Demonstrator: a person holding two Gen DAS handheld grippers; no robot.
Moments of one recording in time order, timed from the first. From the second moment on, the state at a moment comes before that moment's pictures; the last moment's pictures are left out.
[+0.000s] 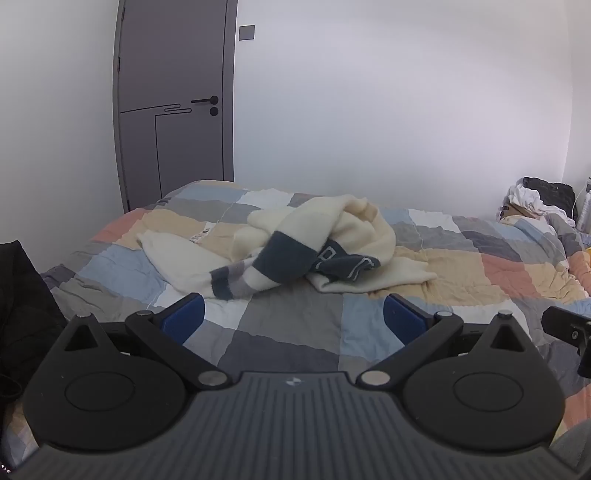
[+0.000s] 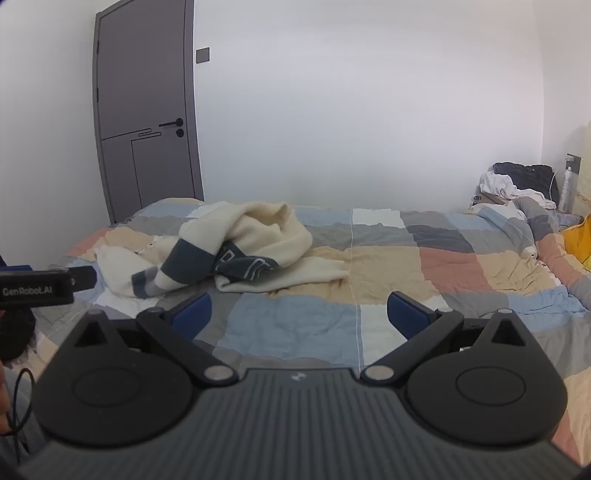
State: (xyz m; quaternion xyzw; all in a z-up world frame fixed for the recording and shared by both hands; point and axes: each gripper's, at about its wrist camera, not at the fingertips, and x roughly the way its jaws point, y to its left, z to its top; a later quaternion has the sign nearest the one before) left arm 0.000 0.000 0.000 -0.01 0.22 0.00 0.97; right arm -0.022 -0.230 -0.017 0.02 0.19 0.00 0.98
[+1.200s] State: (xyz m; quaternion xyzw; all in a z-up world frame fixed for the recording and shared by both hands) left arm 0.005 -0.003 -0.005 0.00 0.23 -0.01 0.97; right arm -0.016 -0.230 -0.022 0.02 0.20 -0.01 0.98
